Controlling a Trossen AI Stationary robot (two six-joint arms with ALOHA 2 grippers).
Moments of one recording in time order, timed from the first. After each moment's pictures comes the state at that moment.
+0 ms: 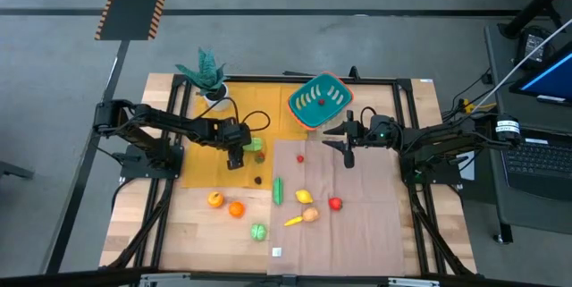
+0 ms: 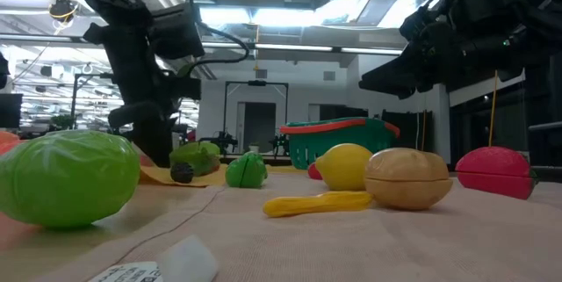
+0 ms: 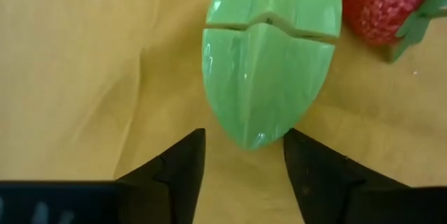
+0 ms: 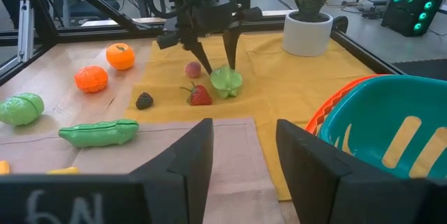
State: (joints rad) left arm 0.17 1.44 0.61 -0.35 -0.19 -0.04; right arm -0.21 1.22 0.24 0.77 -0.12 0.00
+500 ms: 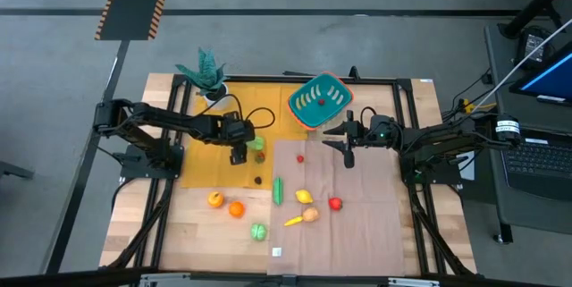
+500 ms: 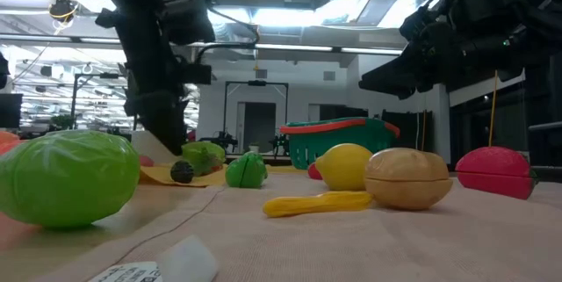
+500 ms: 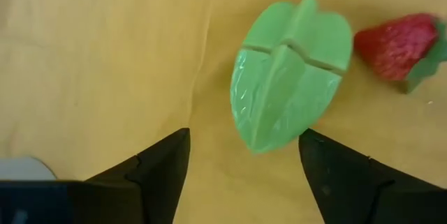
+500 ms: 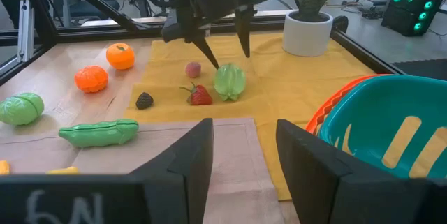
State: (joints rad) left arm 0.15 1.44 0.72 -0.46 -0.29 0.02; right arm -0.21 1.22 0.24 0.77 -0.12 0.00
